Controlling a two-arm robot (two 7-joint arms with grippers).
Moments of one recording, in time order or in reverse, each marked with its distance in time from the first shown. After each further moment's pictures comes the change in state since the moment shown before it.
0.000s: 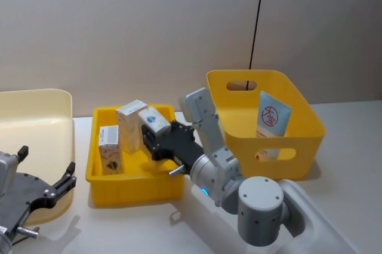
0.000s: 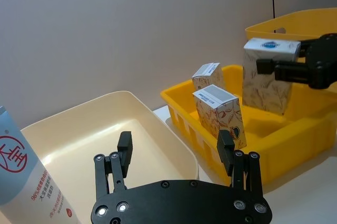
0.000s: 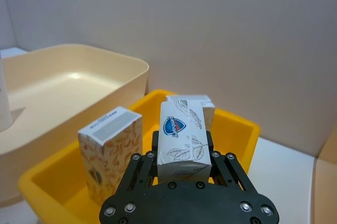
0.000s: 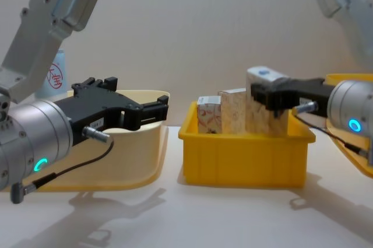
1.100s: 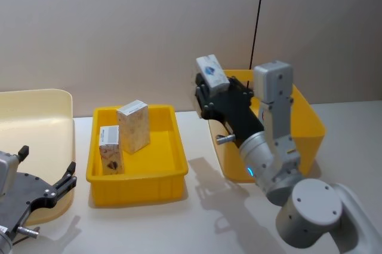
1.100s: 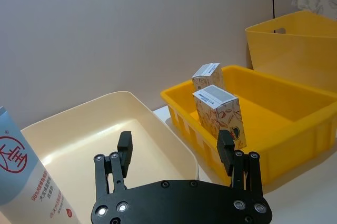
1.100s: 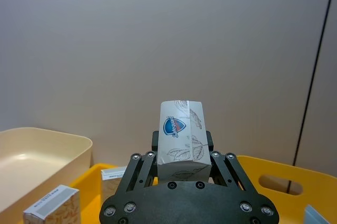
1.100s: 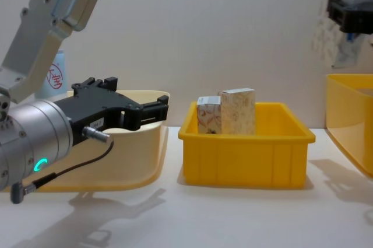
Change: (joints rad) left arm 0.000 0.000 0.000 0.000 0.000 0.000 0.000; right arm -0.154 0.015 0.159 -0.278 -0.017 -0.142 -0.111
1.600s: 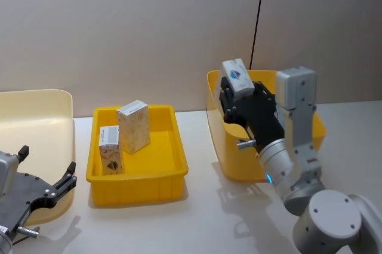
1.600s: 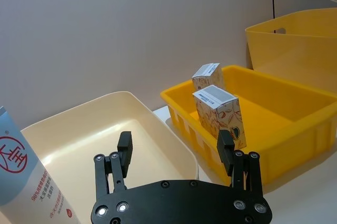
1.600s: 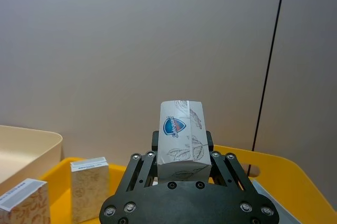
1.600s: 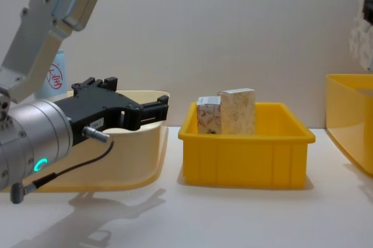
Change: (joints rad) left arm 0.000 0.000 0.000 0.000 0.000 0.000 0.000; right arm -0.077 0.002 0.047 -0.089 -0.044 0.037 -0.067
